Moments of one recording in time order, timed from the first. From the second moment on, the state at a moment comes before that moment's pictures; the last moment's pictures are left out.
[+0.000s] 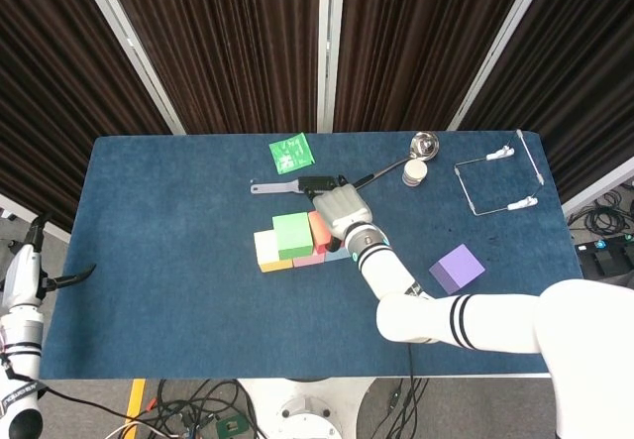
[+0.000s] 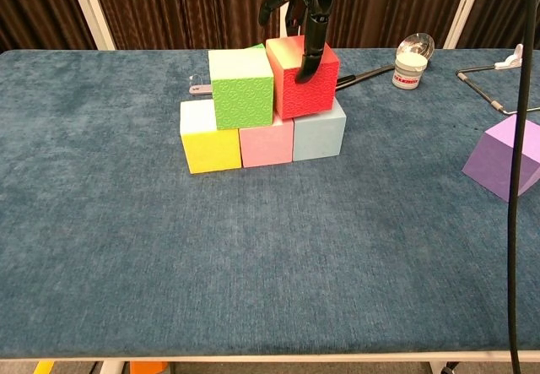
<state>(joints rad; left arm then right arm) -0.19 -1.25 -0.28 -1.53 1.07 1.16 -0.38 1.60 -1.30 0.05 -1.71 0.04 0.80 -0.76</state>
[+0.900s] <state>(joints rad) -0.19 -1.24 -0.26 -1.52 1.08 1.14 -0.40 1.63 -1.34 0.06 -1.69 0.14 0.85 -0.82</state>
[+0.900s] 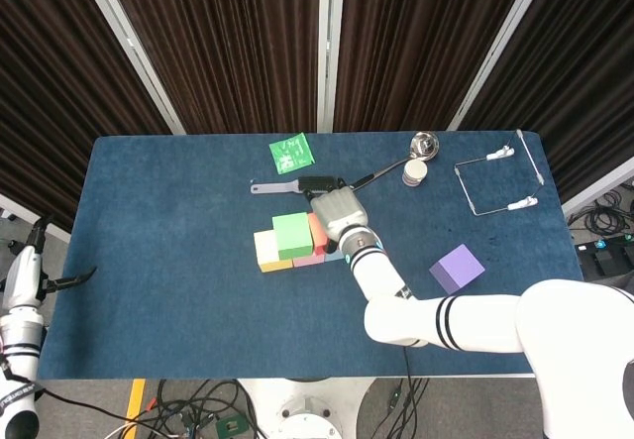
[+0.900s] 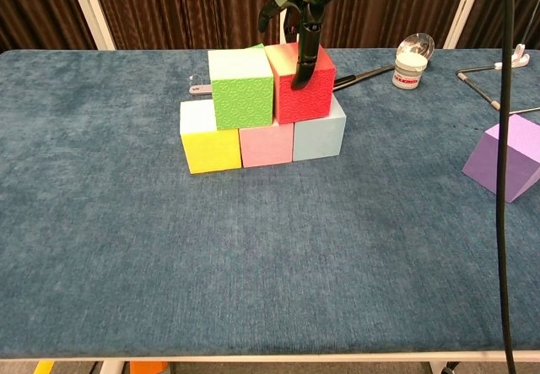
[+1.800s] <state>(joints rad) -0.19 -1.23 -0.26 -1.49 1.10 1.13 -0.44 1.62 -1.38 0.12 -1.67 0.21 0.90 -0.90</state>
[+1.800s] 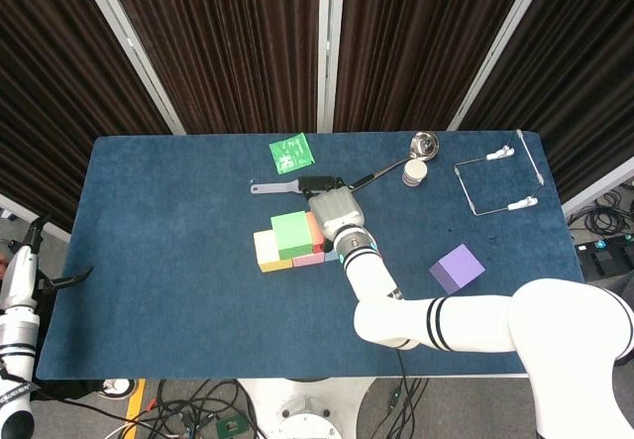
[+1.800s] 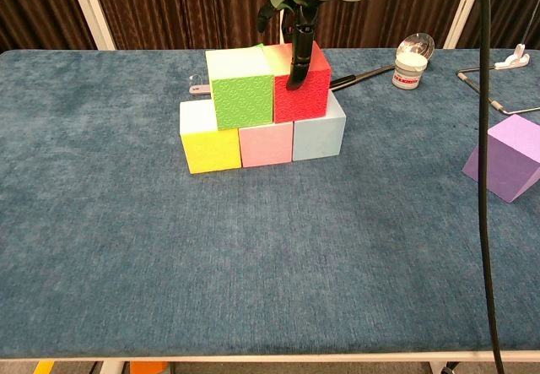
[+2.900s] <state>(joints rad) -0.20 -1.23 -0.26 -1.50 1.09 1.13 -0.44 1.58 -1.37 0.16 -1.69 0.21 0.90 -0.93</state>
